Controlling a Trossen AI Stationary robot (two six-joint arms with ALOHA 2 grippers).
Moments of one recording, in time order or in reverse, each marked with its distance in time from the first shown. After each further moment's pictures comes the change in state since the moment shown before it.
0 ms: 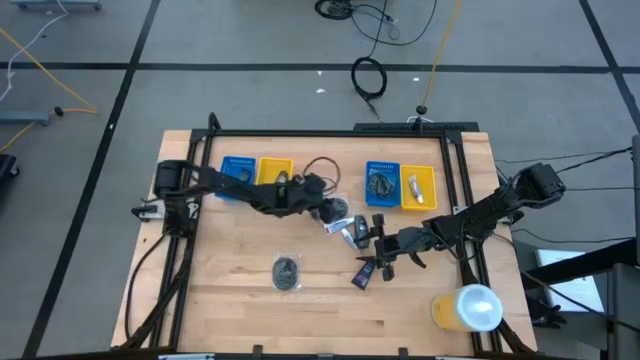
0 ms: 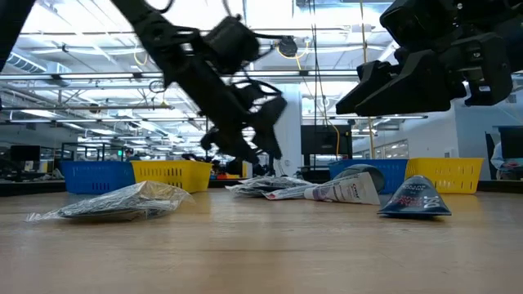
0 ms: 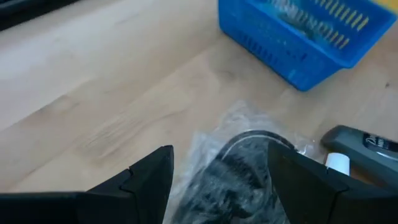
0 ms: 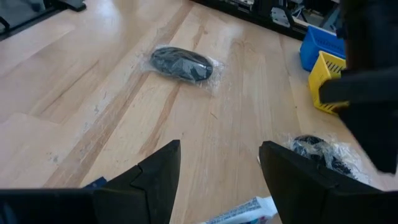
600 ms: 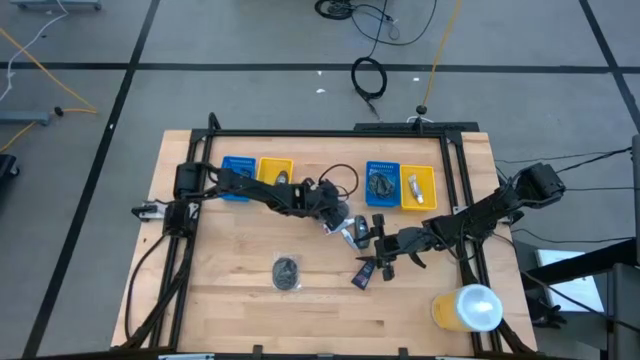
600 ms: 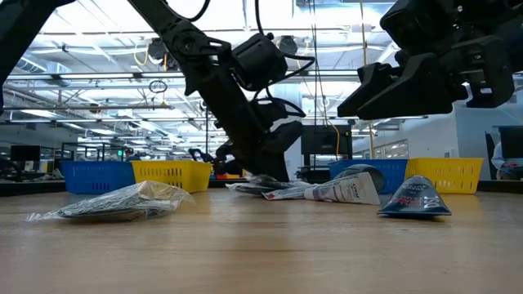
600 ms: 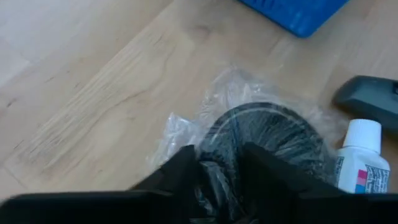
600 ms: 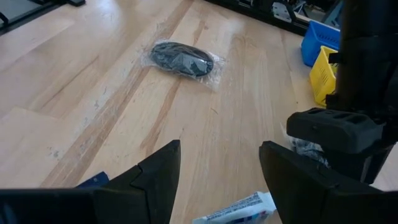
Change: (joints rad) left arm 0.002 0.143 0.165 -0.171 0.090 0.097; right arm 0.000 0.000 0.000 -0.015 0.000 0.007
